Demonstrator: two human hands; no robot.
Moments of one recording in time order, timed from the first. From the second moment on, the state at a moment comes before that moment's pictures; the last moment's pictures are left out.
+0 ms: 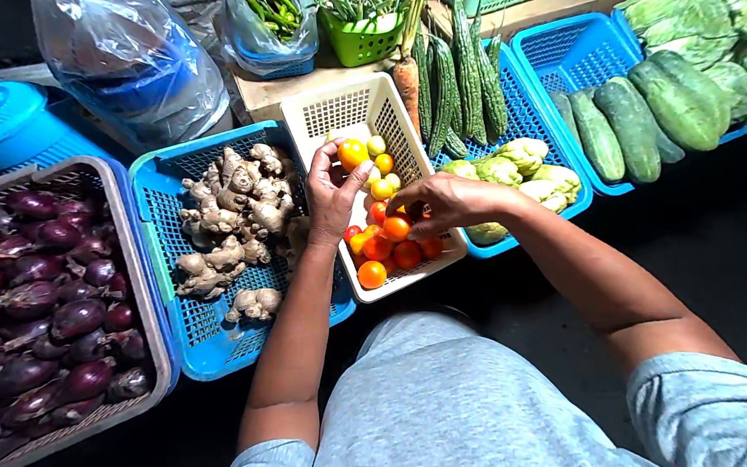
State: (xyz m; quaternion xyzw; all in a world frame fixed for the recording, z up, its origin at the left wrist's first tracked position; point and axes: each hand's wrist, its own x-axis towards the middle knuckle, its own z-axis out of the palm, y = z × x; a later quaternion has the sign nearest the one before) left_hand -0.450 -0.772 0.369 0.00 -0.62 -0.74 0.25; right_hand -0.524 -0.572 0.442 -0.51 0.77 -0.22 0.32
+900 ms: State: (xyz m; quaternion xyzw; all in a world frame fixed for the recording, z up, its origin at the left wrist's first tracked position) left_hand -0.450 -0.773 0.368 0.01 -0.62 -0.75 0.24; right_hand -0.511 -0.535 0.455 -0.41 0.78 -0.35 0.32
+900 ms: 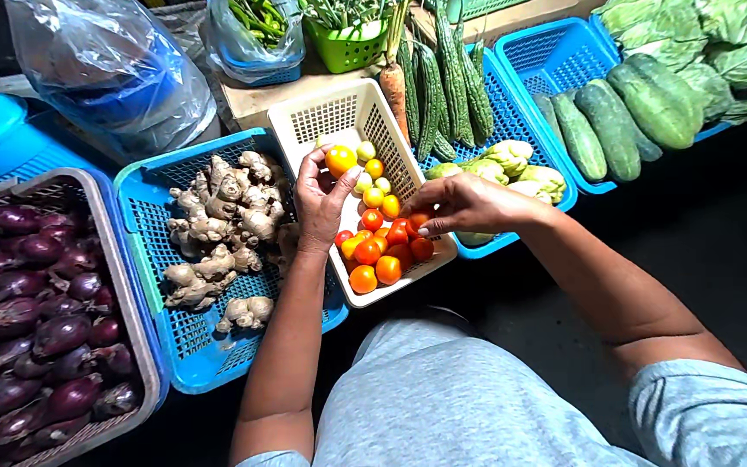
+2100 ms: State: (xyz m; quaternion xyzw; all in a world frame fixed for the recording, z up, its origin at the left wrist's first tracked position) left_hand -0.450 -0.776 0.377 0.06 -0.44 -0.84 0.30; right_hand -0.560 -0.633 0.392 -0.38 0.90 -0.08 0.19
